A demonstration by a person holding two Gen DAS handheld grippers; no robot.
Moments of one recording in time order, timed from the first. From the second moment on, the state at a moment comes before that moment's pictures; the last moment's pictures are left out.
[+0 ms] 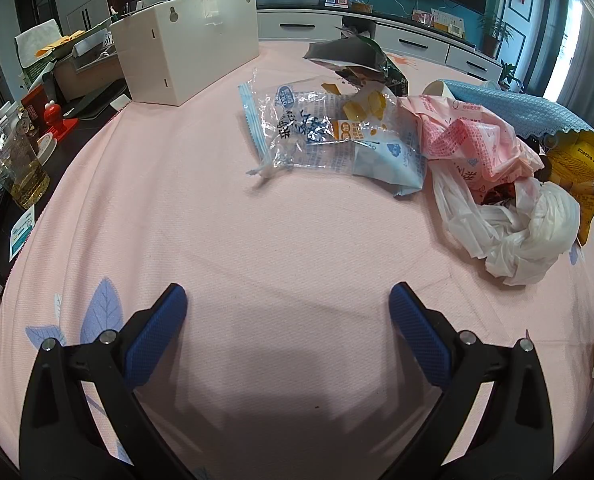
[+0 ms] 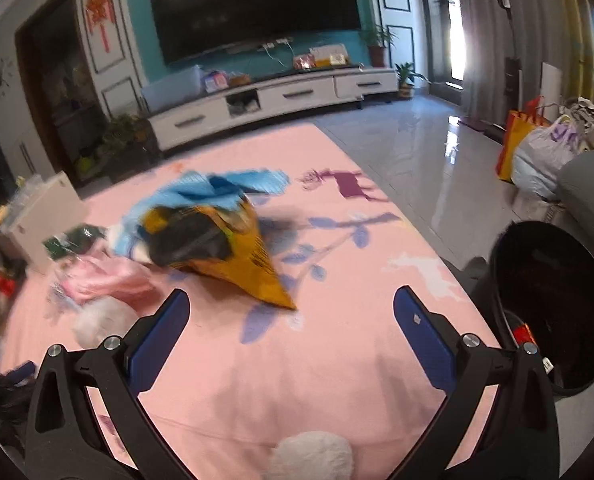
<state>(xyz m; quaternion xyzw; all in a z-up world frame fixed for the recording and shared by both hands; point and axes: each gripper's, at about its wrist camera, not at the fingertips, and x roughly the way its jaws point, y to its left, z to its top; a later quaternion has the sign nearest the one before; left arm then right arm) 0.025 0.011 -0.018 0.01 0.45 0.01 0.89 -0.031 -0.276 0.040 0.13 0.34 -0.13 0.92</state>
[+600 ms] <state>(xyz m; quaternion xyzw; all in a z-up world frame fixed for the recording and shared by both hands) 0.025 0.011 -0.018 0.01 0.45 0.01 0.89 -0.029 -0.253 0.022 0.07 0.37 -0.14 0.92</state>
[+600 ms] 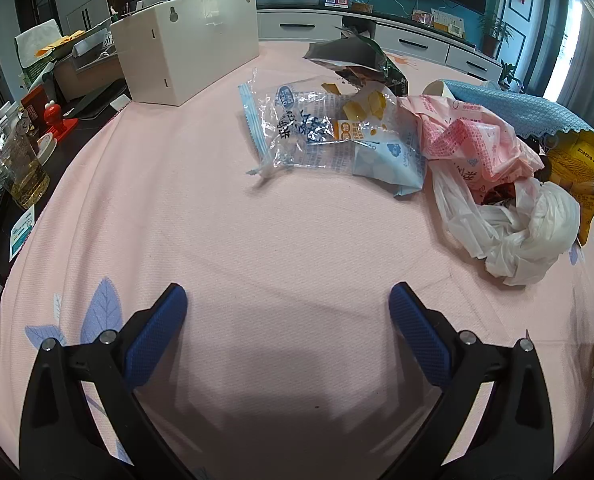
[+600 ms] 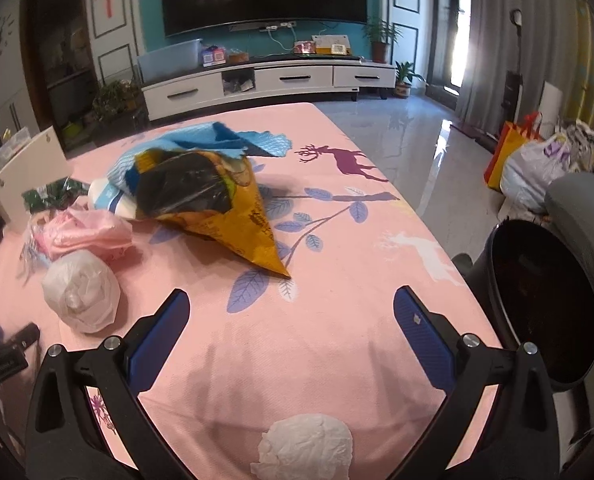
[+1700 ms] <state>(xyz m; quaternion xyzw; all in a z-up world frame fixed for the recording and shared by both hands) 0.026 0.011 -0.019 0.01 0.45 0.01 0.89 -0.034 -0.257 0.029 0.11 0.37 -0.10 0.92</state>
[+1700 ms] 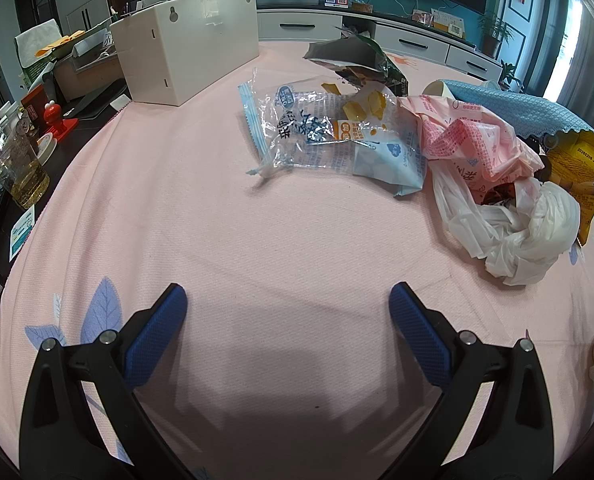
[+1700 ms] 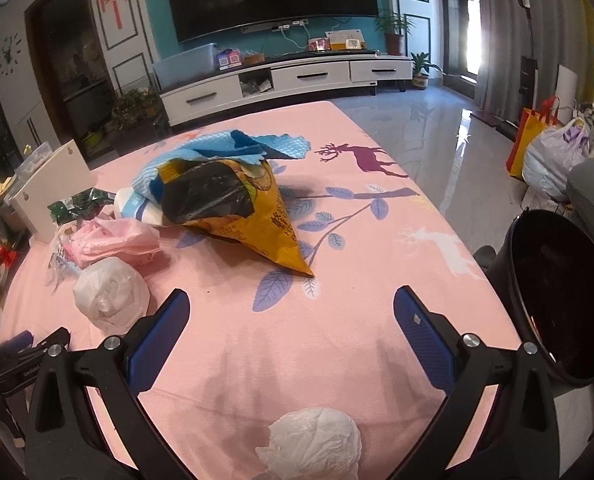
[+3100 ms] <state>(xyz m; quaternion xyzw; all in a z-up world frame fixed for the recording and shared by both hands) 0.018 -0.063 0.005 -0.16 0.47 -0.21 0.84 0.031 -0.264 0.034 0.10 0.43 0.02 0.90</state>
